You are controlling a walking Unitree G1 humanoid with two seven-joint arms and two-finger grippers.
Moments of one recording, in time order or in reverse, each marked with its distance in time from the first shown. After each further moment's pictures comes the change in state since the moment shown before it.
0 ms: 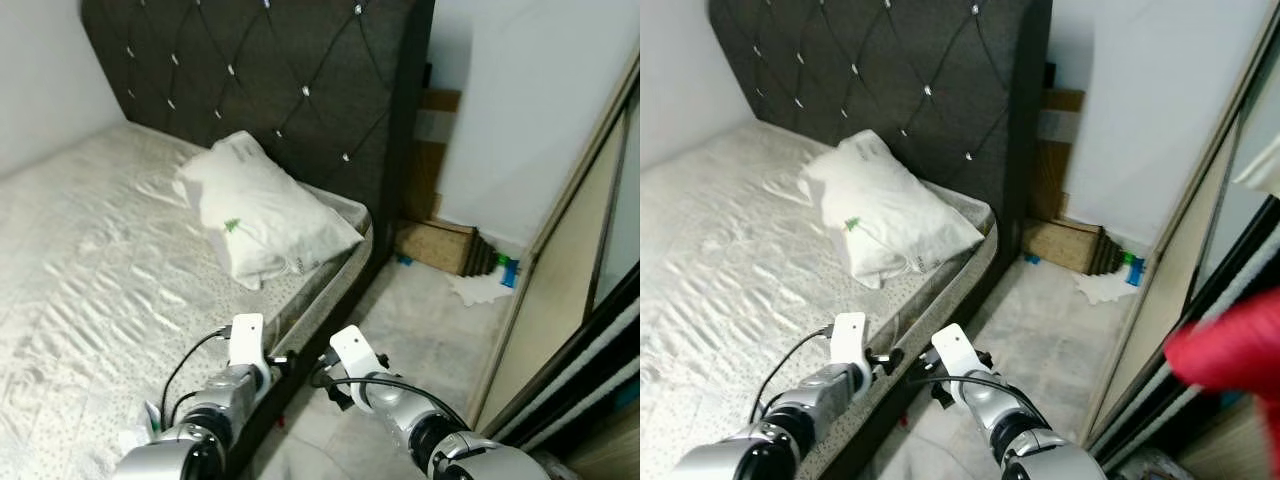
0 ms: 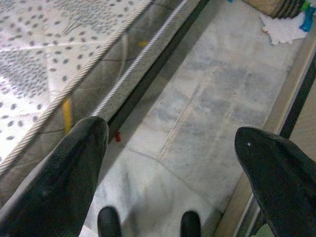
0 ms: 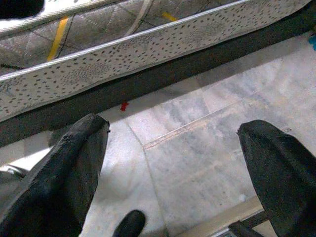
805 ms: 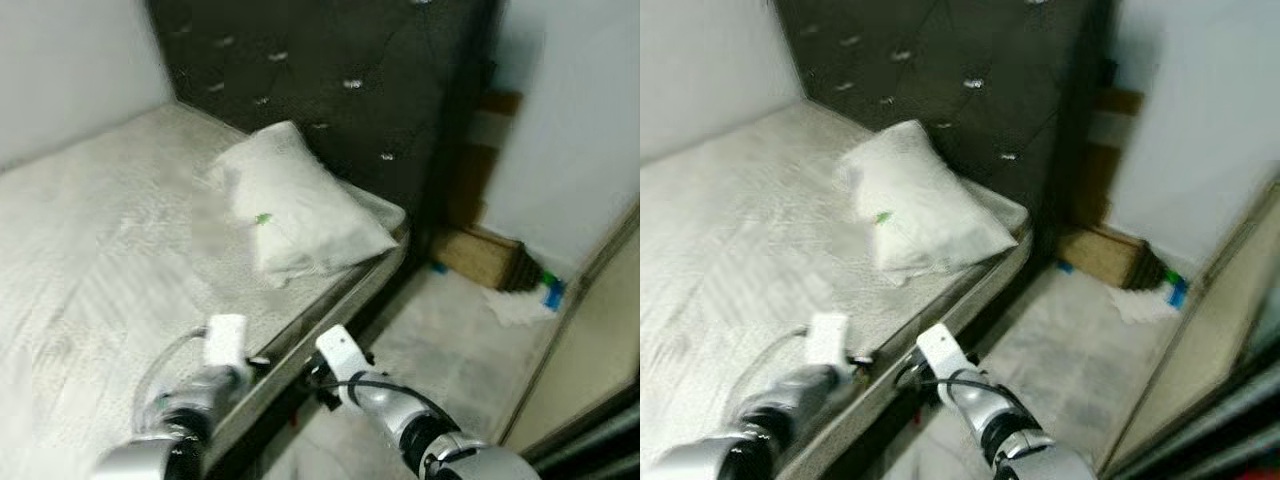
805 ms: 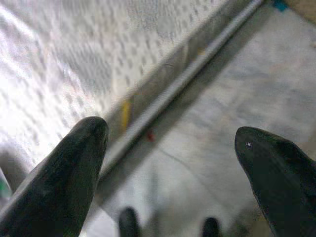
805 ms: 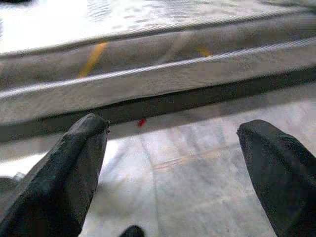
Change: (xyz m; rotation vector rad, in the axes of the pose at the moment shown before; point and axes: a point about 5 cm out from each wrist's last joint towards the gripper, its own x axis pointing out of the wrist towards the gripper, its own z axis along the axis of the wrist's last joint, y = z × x) left arm -0.005 0.026 0.002 0.015 -0.003 0.042; right arm 0.001 0.009 0.007 -0.045 -0.033 0.037
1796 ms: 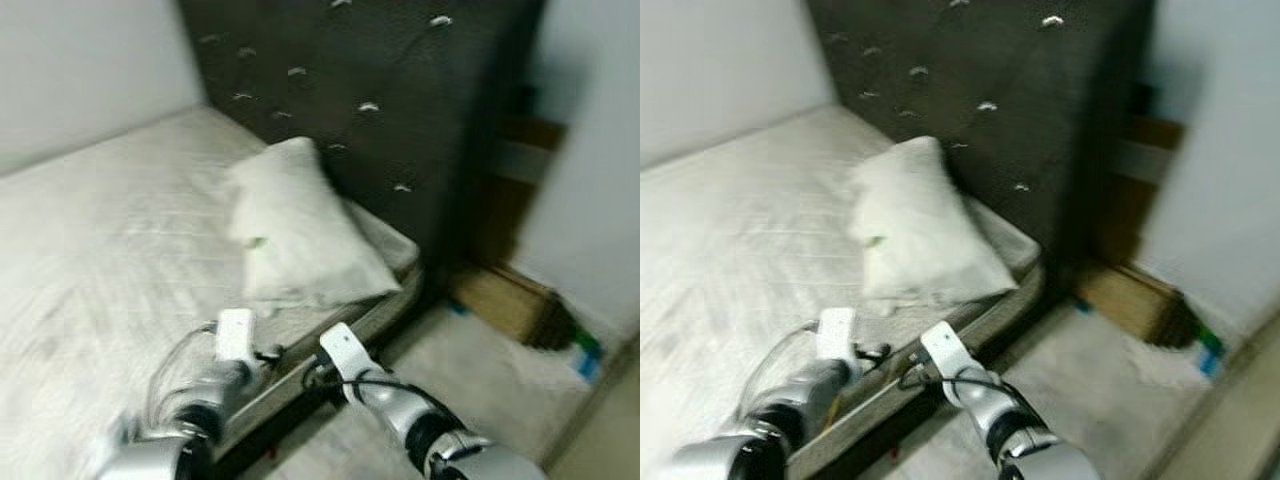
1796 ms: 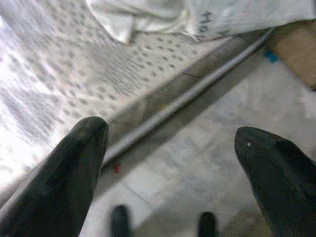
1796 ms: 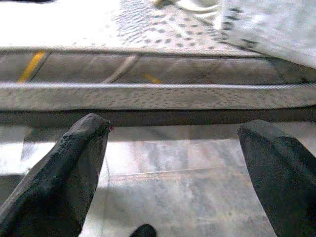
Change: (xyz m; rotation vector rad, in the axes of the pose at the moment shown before) left arm 0.004 -0.030 0.001 -0.014 -0.015 -0.077; right arm -0.001 -0.003 -0.003 -0.020 0.006 -0.008
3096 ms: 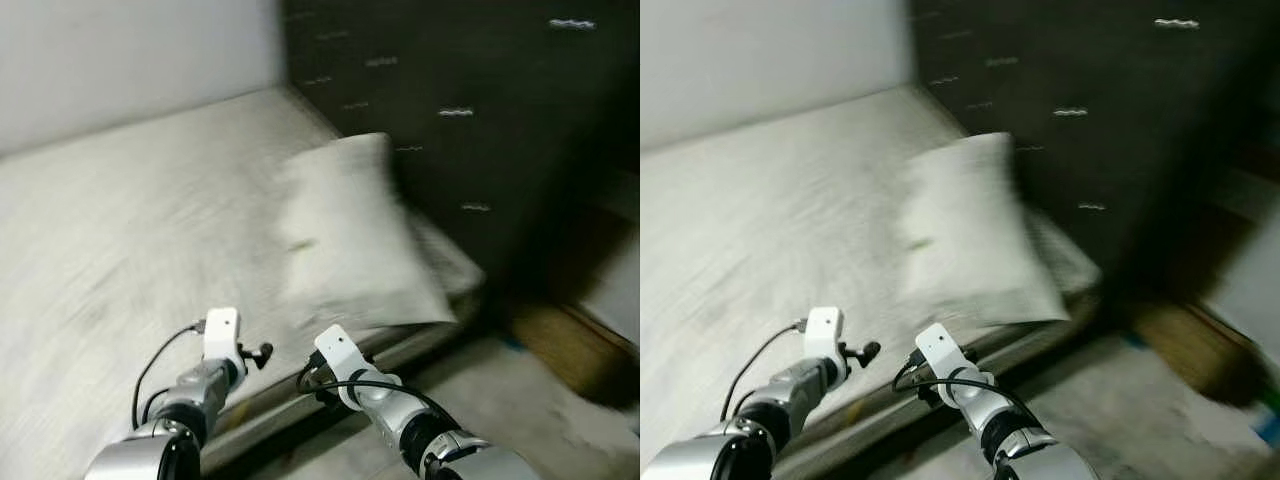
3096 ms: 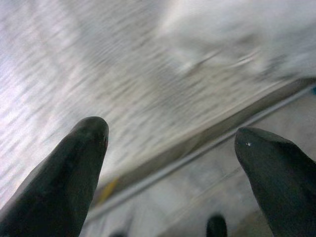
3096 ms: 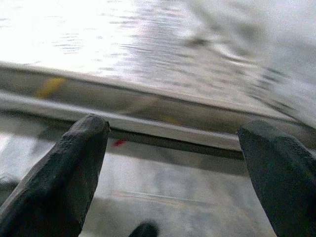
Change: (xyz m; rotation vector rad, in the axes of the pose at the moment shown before) left arm -0.005 0.024 0.008 0.007 -0.029 0.037; right arm 0.001 0.005 0.005 -0.008 -0.016 0.025
